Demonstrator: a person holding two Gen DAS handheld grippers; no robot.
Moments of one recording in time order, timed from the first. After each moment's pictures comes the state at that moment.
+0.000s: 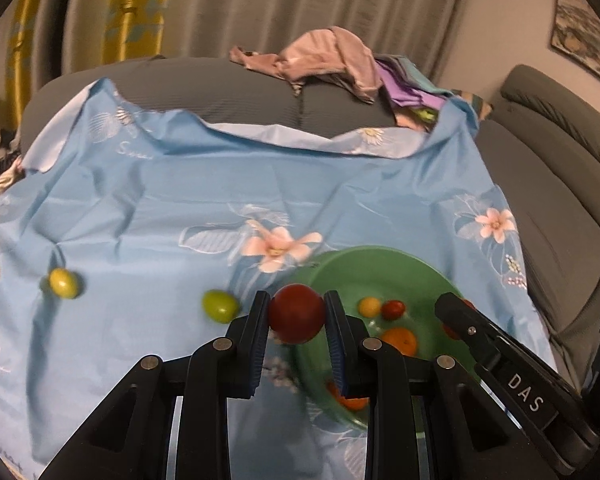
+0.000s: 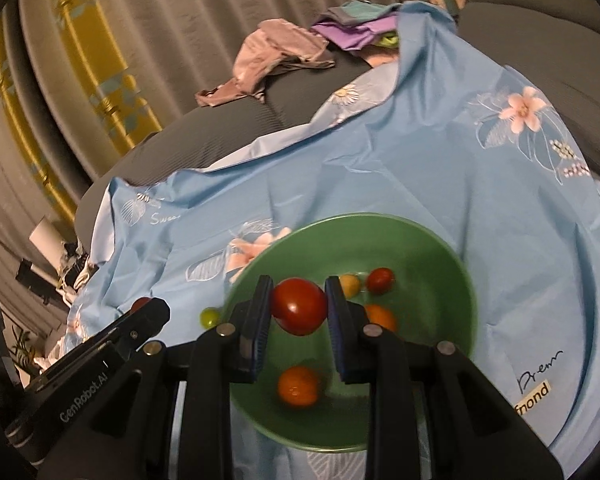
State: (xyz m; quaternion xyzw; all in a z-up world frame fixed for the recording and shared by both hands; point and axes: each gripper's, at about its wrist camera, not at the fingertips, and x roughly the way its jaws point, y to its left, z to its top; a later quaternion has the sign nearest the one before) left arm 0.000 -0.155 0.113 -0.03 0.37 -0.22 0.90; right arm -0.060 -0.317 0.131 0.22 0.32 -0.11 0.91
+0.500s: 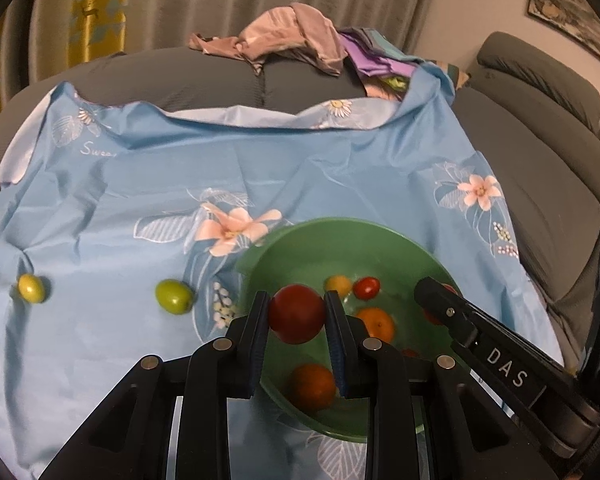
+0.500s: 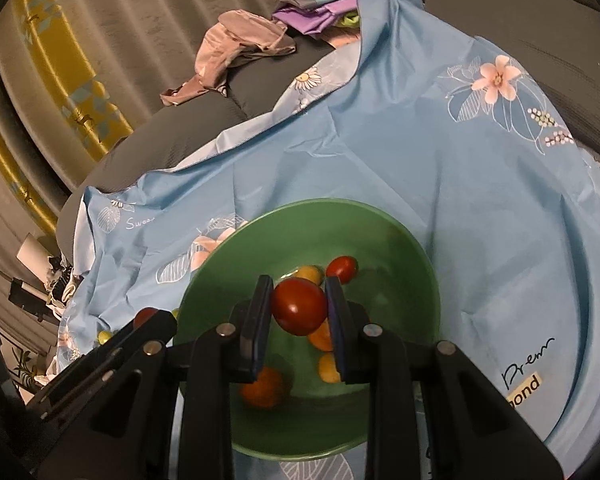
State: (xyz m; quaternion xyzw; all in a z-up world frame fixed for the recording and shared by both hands) left arm -0.005 -0.193 0.096 0.00 0.39 -0.26 0.89; right arm -0.061 -0.344 0.112 0.25 0.34 -0.14 0.89
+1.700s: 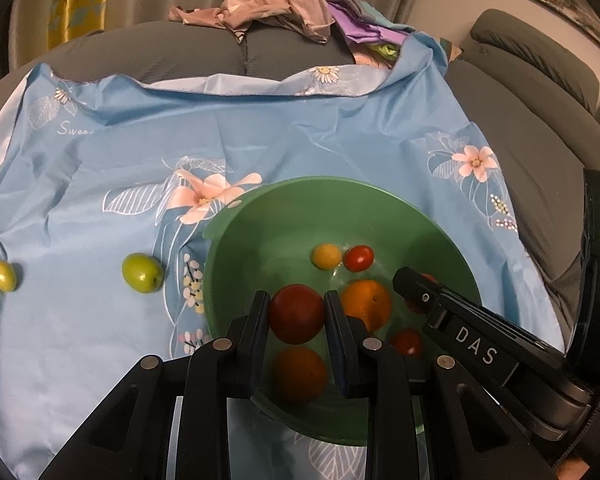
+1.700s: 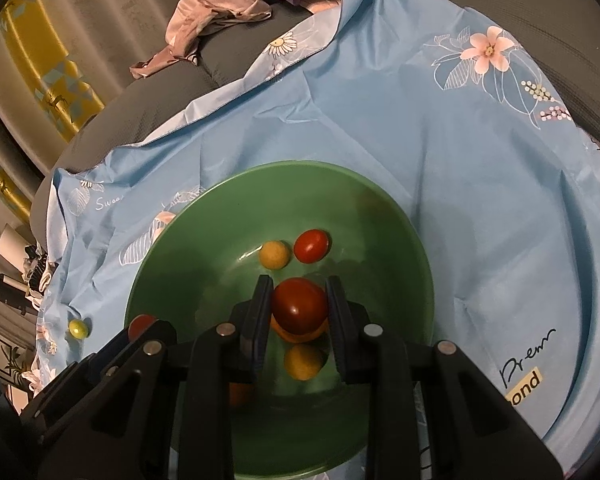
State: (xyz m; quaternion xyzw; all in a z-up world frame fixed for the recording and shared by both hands) left arm -0.001 -0.206 0.071 0.01 0.42 -0.28 0.86; right arm -0.047 -0.355 0.085 0.25 0.40 -0.16 0.87
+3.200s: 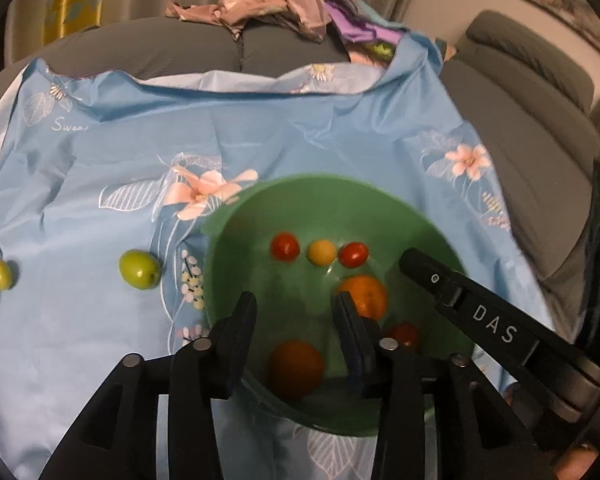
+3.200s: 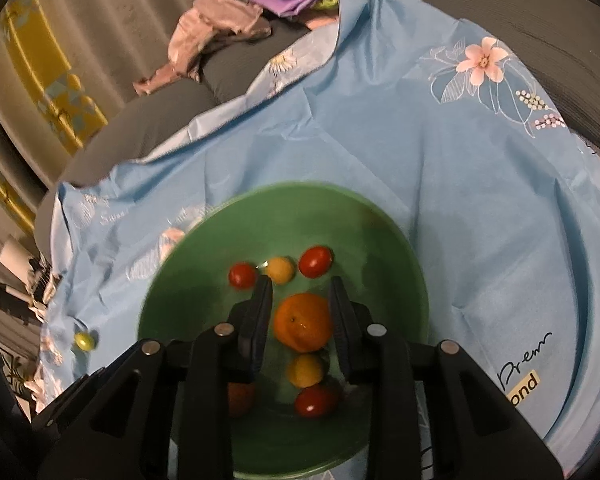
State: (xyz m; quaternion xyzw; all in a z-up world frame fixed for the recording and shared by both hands) left arm -0.003 -0.196 0.076 0.00 0.42 -0.29 0.86; right arm -0.053 -0.355 0.098 0.25 0.36 -0.17 0.88
